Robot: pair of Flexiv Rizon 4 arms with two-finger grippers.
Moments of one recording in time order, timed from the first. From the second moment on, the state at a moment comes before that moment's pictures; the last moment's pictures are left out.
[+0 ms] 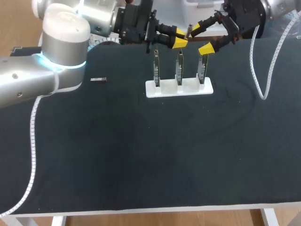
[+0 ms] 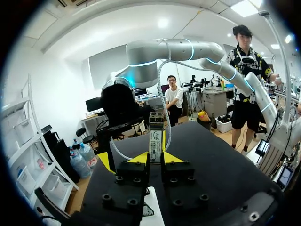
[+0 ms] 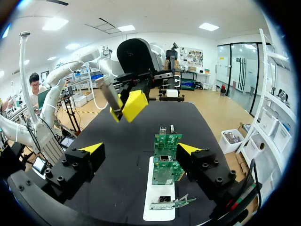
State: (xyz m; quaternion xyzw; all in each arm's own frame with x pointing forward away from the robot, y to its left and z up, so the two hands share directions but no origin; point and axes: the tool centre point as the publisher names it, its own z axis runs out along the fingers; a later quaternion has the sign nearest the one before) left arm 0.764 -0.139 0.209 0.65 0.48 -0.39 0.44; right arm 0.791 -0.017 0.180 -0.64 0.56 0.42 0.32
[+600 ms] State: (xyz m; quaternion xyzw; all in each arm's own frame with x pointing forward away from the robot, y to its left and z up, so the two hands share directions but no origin) left arm 0.738 -0.155 0.210 0.64 0.51 -0.35 0.45; right arm 0.791 -0.017 0.180 -0.64 0.56 0.42 0.32
